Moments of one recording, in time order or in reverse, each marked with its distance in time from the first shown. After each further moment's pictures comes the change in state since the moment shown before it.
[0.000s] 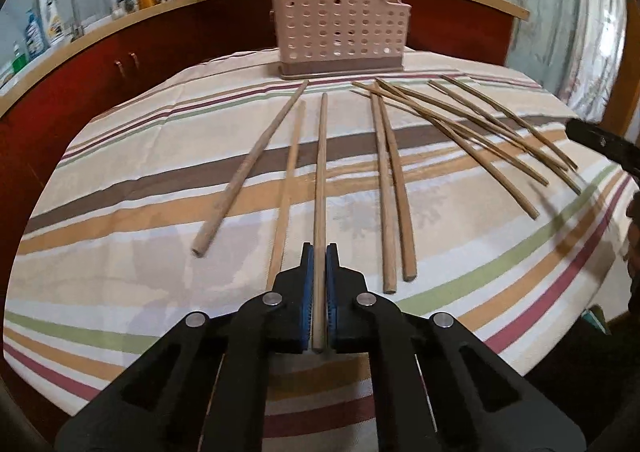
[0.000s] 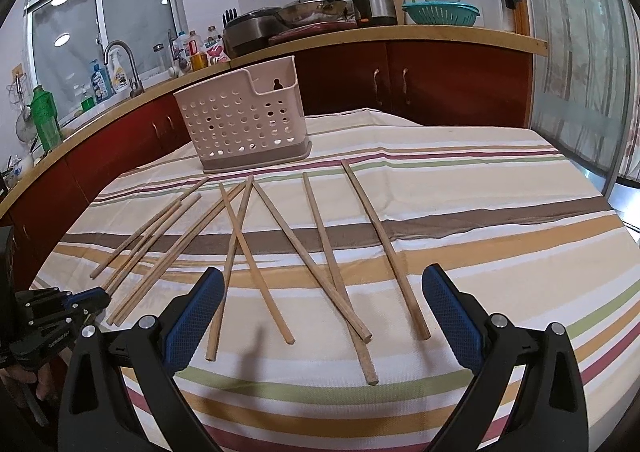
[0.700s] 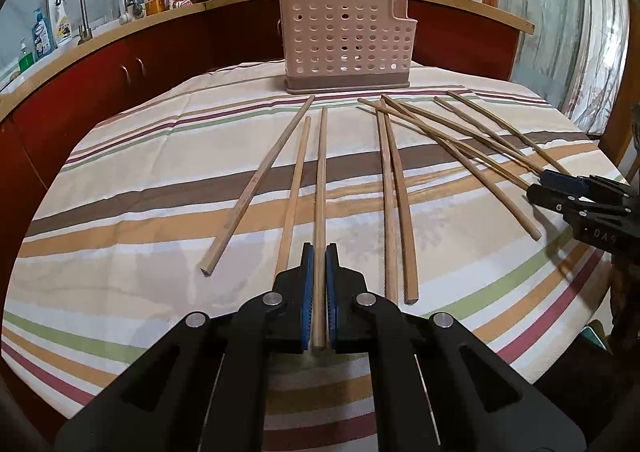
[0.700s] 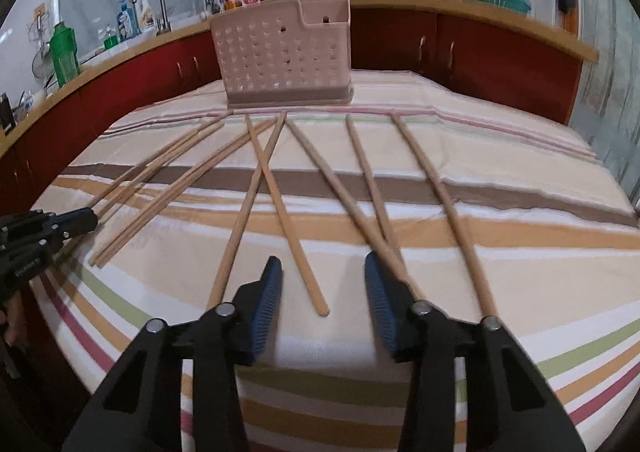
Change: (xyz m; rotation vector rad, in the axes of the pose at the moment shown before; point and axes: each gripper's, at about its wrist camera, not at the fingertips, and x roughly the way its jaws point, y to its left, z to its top) left arm -0.001 0.001 0.005 -0.015 -0.039 0.009; right arm 0.035 0.025 -0.025 -0.172 0.125 0.038
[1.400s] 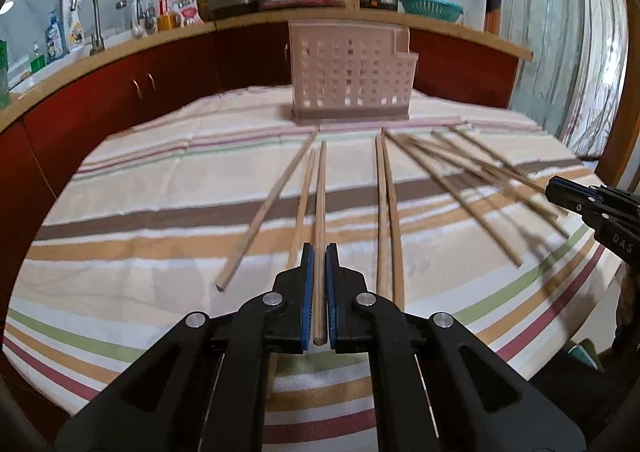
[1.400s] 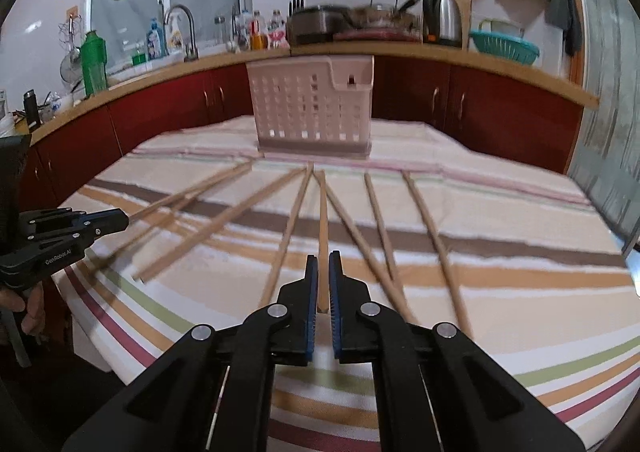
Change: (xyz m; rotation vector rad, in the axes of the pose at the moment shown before) left arm -0.027 0.002 0.008 -0.035 -0.102 0.005; right arm -0.049 0.015 0.012 -0.054 -0.150 0.039
